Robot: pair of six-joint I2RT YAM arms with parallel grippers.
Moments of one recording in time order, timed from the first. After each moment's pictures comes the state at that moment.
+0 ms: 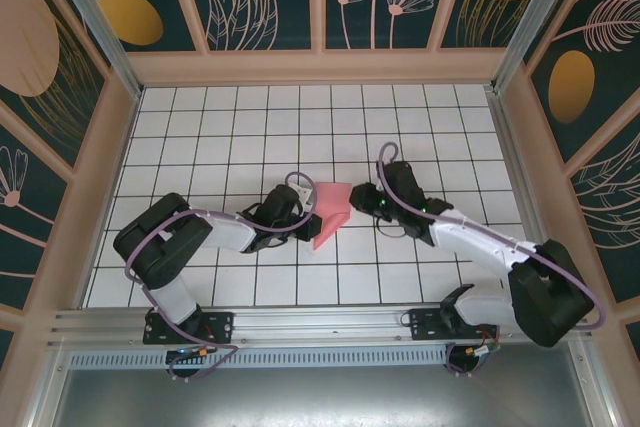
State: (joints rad) left arm -0.76 1.73 0.61 0.38 0.24 -0.54; right arm 0.64 1.24 0.60 -0.04 -0.17 0.89
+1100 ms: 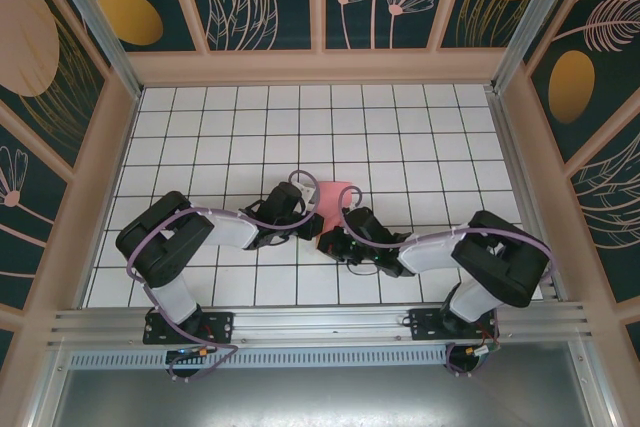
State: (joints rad) left arm -0.76 1.74 0.65 0.32 0.25 -0.50; right arm 0.96 1.53 0.43 0.45 -0.20 1.24
